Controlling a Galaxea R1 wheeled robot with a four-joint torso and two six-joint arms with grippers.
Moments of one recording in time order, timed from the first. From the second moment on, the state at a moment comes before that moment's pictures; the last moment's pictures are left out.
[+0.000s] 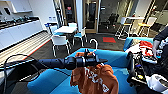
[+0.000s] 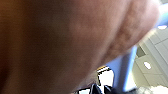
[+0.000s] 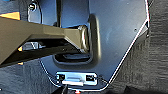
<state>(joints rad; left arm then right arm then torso) 0.10 2.62 -1.18 0.37 0.00 -1.21 -1.61 2.96 -2.62 -0.33 0.17 0.36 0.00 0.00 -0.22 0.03</state>
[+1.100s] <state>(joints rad) -0.13 3.03 -1.64 0.32 0.13 -1.23 -1.58 2.98 -2.62 -0.33 0.16 0.36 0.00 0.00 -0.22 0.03</state>
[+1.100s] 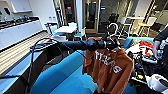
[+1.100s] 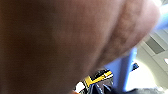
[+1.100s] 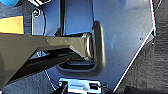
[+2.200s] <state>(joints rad) -0.11 3.15 -1.94 0.34 0.30 -1.23 -1.58 3.00 -2.62 -0.33 0.16 0.36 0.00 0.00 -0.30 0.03</state>
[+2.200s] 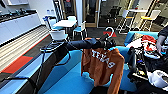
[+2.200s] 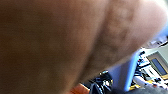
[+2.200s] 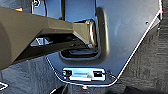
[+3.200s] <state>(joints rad) 0.06 3.16 -2.24 0.47 0.35 -1.20 -1.57 3.00 -2.62 -0.33 0.17 0.36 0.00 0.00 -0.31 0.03</state>
